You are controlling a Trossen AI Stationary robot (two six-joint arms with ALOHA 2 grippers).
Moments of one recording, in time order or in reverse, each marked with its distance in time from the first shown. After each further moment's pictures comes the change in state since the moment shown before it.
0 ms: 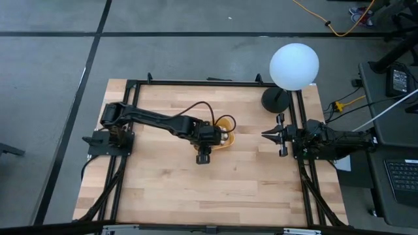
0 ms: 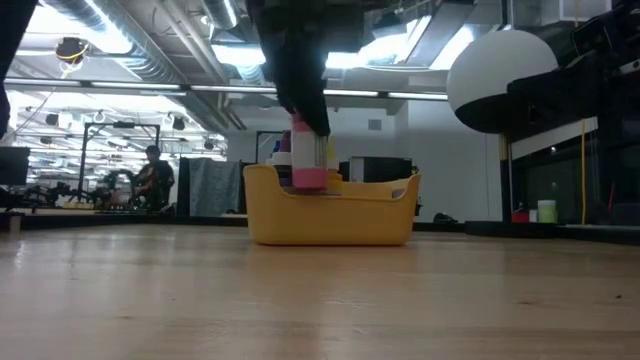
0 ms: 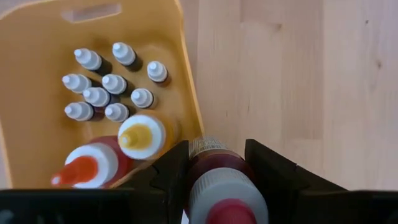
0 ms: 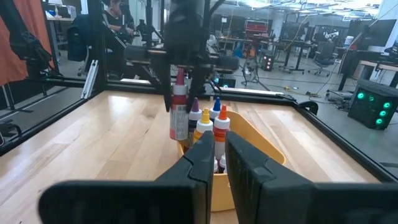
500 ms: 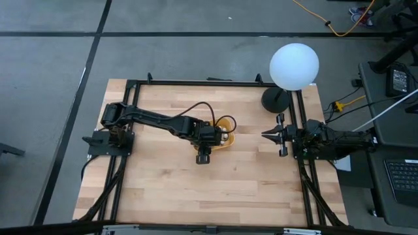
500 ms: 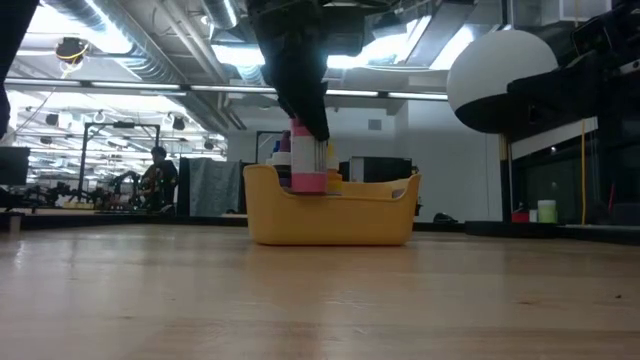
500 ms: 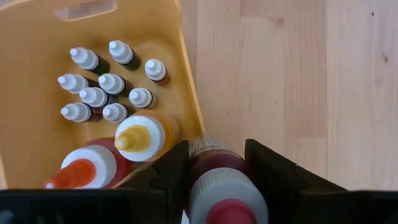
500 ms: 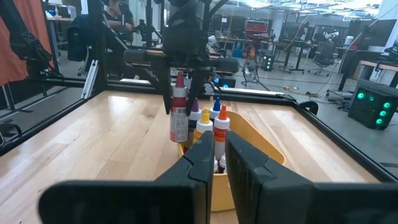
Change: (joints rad) left arm 0.000 0.015 0.000 0.003 -0.001 0.018; right arm 0.000 0.000 0.000 0.000 0.000 0.000
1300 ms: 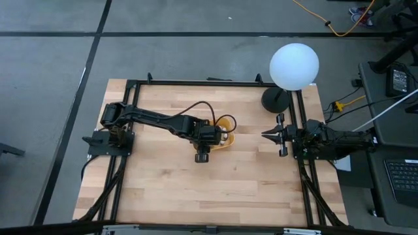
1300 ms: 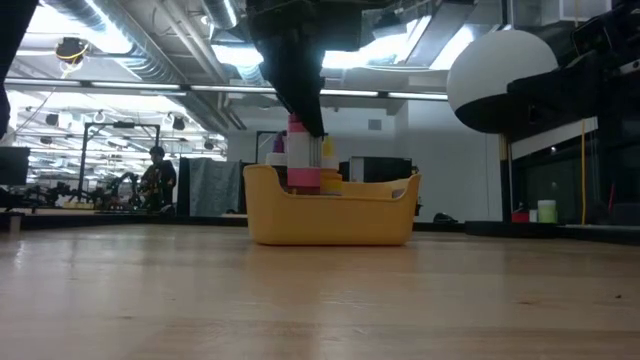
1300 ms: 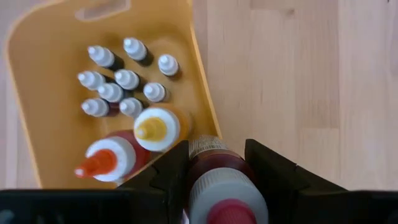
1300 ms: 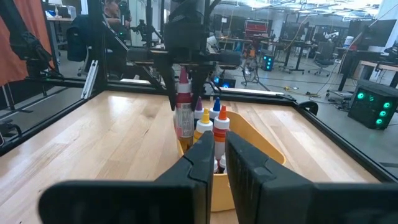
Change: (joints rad) left arm 0.000 -0.003 0.027 -0.059 -0.039 0.033; right arm 0.000 0.000 0.000 0.000 0.000 0.000
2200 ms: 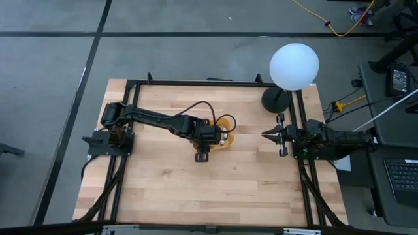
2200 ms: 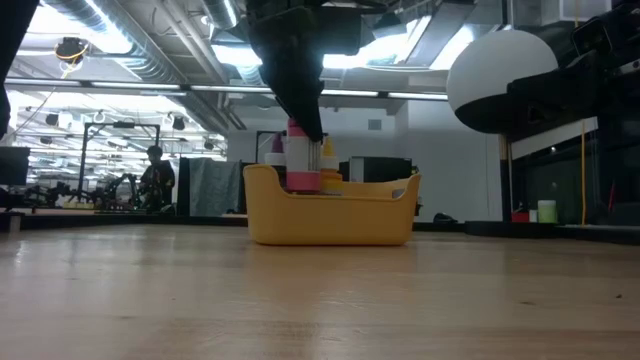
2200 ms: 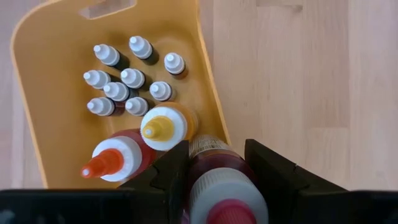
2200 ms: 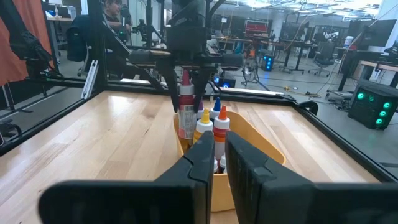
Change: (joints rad) left arm 0.006 0.000 -0.009 0.011 -0.013 0.011; right arm 0.000 0.000 0.000 0.000 0.000 0.000
